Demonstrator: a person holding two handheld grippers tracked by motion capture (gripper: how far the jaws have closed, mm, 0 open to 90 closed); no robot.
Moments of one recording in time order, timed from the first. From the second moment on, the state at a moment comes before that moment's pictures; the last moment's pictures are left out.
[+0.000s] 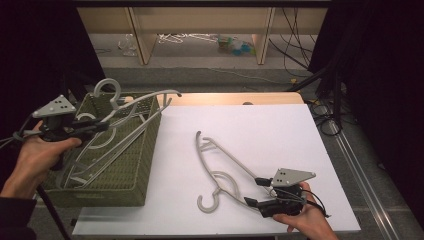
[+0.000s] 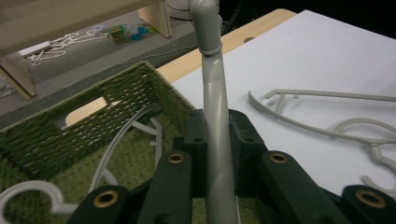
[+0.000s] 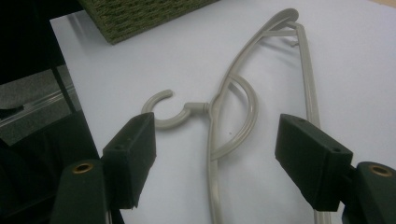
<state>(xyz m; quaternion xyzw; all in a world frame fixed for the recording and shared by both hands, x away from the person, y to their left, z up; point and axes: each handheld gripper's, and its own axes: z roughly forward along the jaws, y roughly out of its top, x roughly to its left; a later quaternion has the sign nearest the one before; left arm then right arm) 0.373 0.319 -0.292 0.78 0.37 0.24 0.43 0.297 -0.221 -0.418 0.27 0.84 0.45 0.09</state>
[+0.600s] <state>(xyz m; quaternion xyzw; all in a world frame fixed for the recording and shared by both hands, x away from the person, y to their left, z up) 0.383 0.372 -0.308 0.76 0.44 0.26 0.40 0.299 -0.220 -0.420 0.28 0.84 0.45 0.10</state>
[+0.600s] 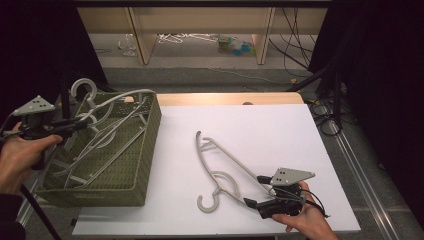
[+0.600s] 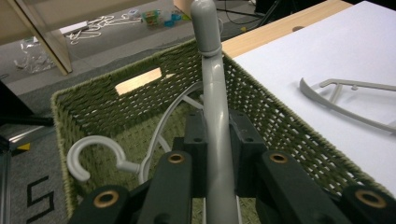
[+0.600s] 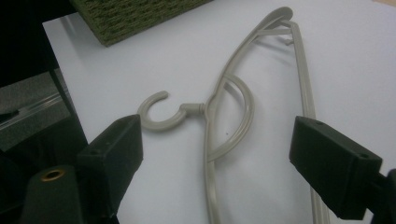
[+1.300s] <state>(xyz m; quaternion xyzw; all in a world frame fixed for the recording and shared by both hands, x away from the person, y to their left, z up) 0.418 0.370 -0.339 0.80 0.42 0.24 0.35 0.299 -0.220 -0.421 0.28 0.84 0.45 0.09</state>
